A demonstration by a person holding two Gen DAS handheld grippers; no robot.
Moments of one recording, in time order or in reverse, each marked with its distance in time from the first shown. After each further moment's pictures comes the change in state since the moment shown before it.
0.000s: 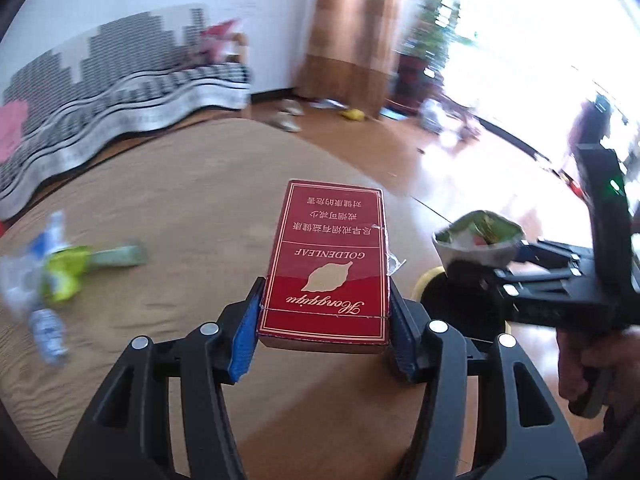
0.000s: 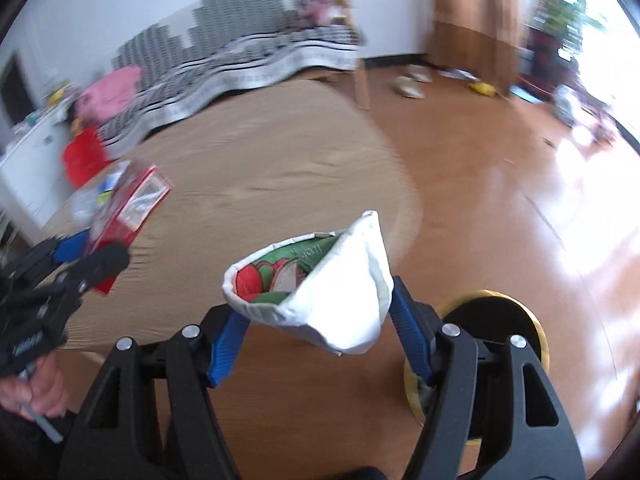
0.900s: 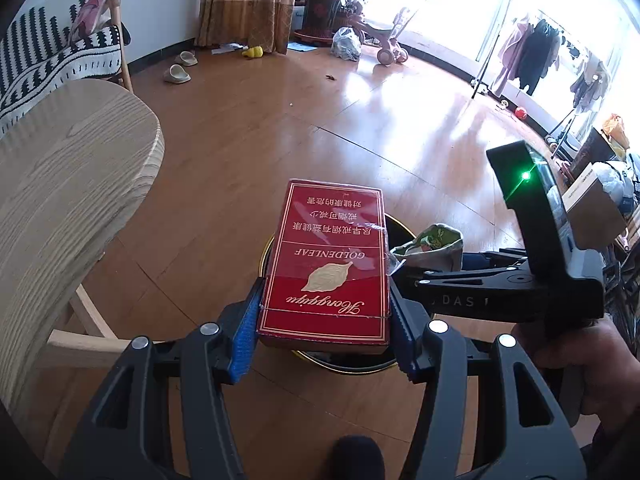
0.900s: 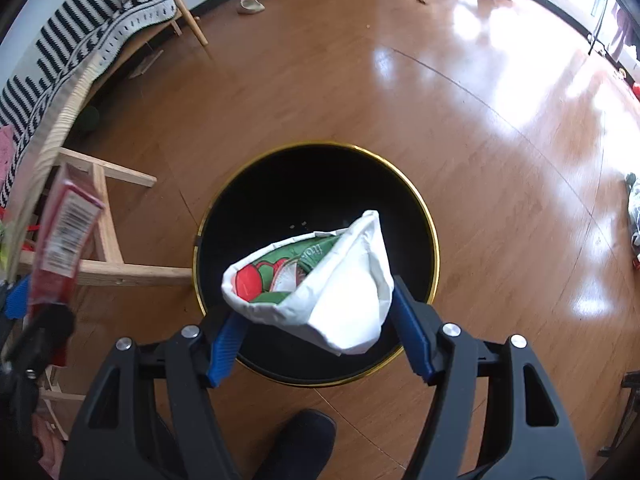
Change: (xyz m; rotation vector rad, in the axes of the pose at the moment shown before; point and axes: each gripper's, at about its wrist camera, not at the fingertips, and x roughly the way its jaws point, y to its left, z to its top) left arm 0.145 -0.166 -0.029 0.142 0.208 -0.211; right arm 0.052 -0.205 -0.110 0.360 0.280 -0.184
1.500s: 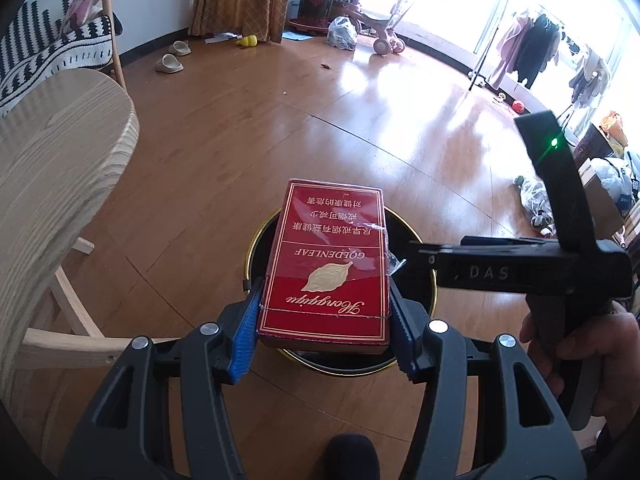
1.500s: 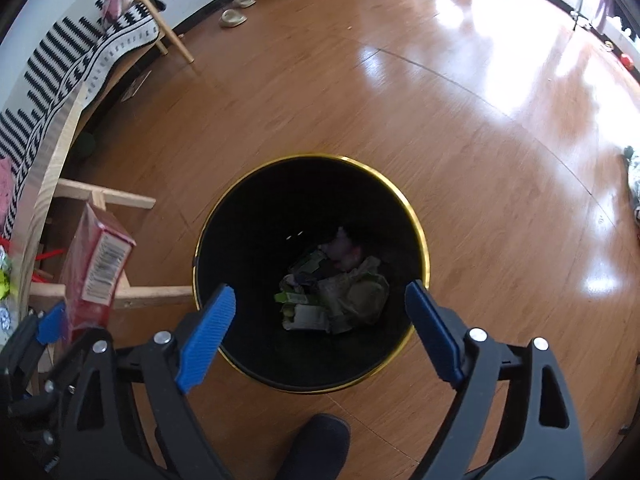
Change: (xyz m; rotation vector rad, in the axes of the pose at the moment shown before) left arm 0.017 -0.016 -0.008 -0.001 0.042 -0.023; right arm -0.013 -0.013 0.015 0.105 -0.041 0.008
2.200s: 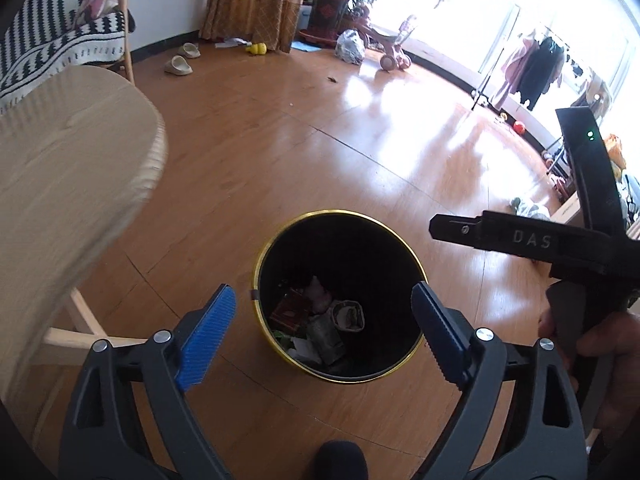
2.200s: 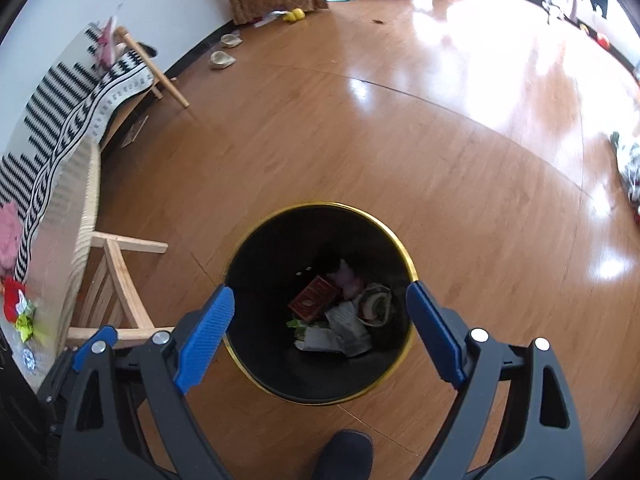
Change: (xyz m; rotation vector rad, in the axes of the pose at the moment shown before) left arm -0.031 0.032 0.009 -0.063 -0.062 -0.009; right arm -0.045 0.019 0.013 0.041 -0.113 0.030
